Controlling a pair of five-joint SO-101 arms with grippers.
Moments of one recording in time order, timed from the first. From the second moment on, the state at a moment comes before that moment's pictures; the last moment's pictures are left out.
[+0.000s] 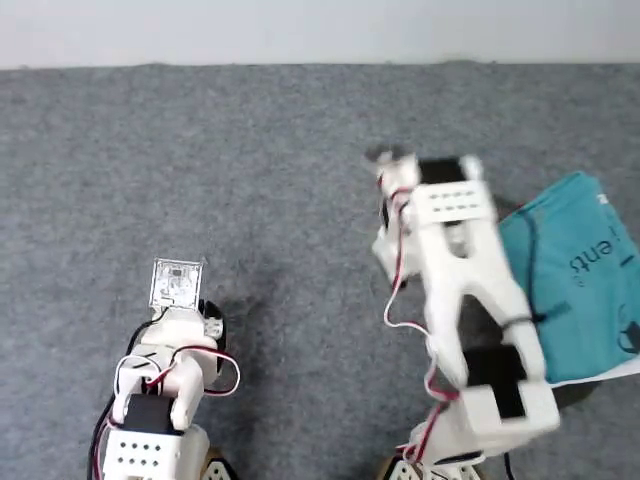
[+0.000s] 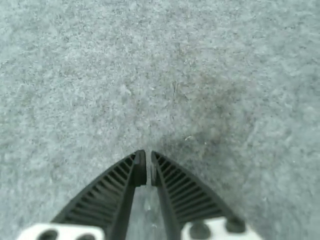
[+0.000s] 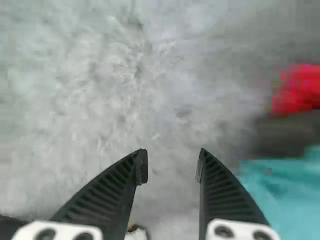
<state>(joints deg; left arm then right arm) 0.7 -90.9 97.0 52.4 3.4 -8.9 -0.2 -5.7 99.3 16.3</state>
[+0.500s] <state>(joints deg) 0.7 -100.4 97.0 66.0 3.4 6.5 -67.2 4.2 100.5 17.3</state>
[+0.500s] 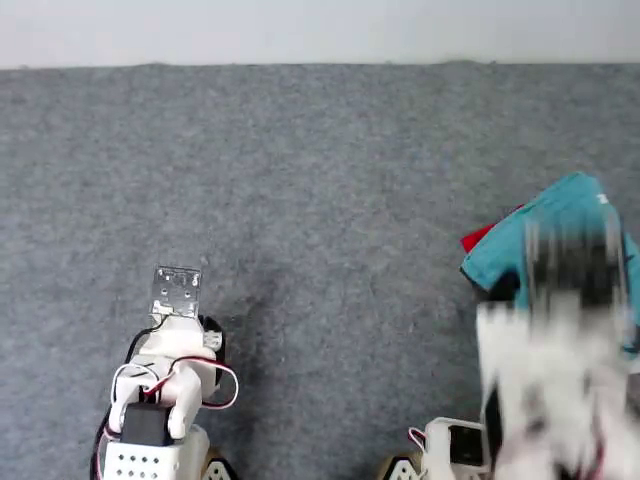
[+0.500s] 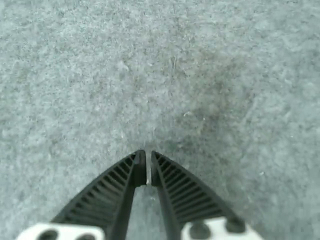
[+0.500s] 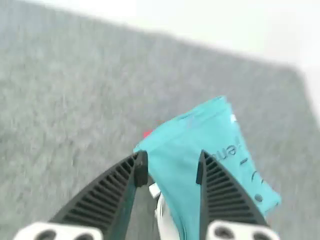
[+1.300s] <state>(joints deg) 0.8 -103.3 97.0 72.0 3.4 6.9 -104.1 40.1 99.8 17.3</state>
